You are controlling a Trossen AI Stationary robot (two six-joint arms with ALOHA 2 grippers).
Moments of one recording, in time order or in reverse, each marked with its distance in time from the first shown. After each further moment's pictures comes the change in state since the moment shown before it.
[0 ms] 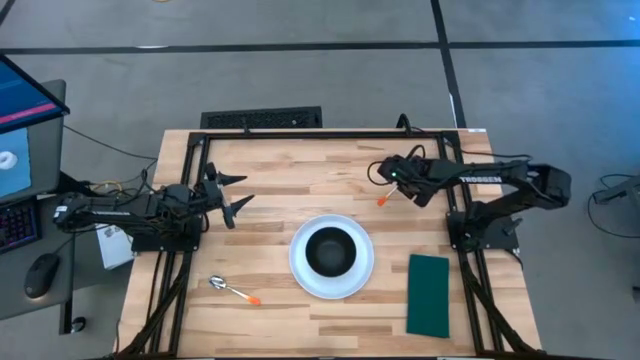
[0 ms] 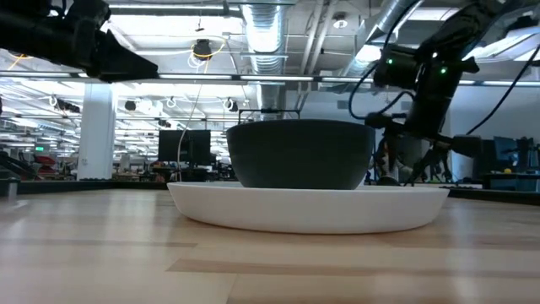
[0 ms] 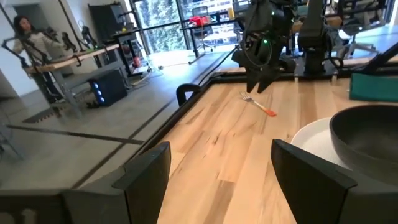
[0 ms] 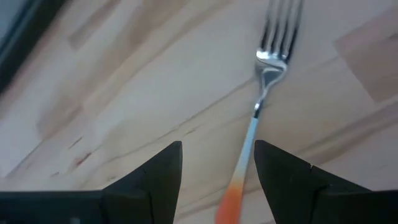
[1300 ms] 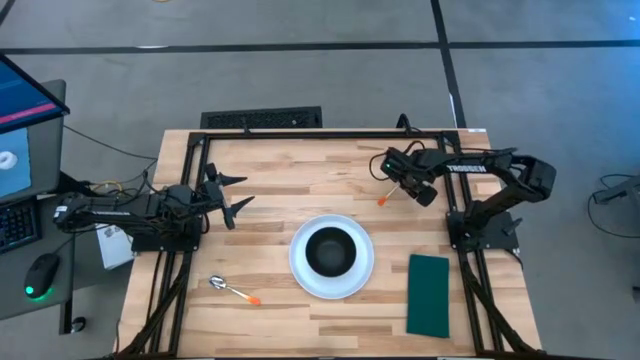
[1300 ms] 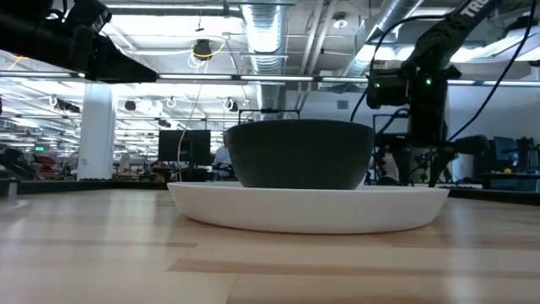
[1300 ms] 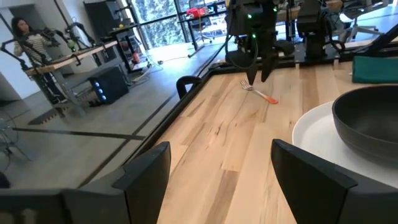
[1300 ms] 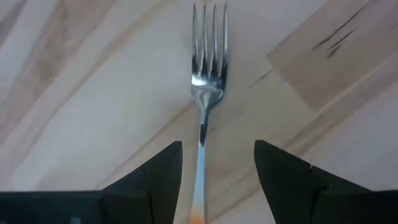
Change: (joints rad) left arm 0.000 0.000 0.001 -0.039 0.000 0.033; right arm -0.116 0.137 0.108 -0.203 -0.096 0.041
